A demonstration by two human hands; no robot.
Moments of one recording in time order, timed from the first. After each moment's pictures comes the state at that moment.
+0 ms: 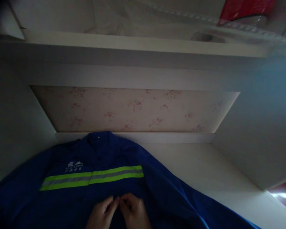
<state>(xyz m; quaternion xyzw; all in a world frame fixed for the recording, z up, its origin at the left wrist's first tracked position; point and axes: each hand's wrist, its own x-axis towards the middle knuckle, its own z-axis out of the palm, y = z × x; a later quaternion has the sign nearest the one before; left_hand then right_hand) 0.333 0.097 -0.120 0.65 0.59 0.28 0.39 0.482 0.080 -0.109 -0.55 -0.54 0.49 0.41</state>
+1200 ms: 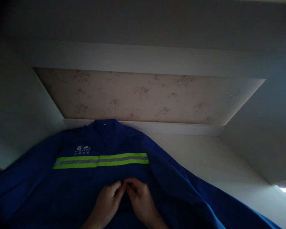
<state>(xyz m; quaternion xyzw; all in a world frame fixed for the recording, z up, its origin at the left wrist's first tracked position) 0.334 0.083 -0.101 0.71 0.57 0.22 0.35 0.485 0.073 -0.102 -0.54 -0.53 0.51 0.41</state>
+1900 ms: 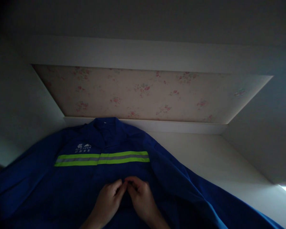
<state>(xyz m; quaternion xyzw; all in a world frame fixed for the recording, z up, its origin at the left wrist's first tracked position) 0.333 0.082 -0.099 0.72 0.57 0.21 0.33 0.485 0.073 -0.104 -0.54 -0.53 0.52 0.41</state>
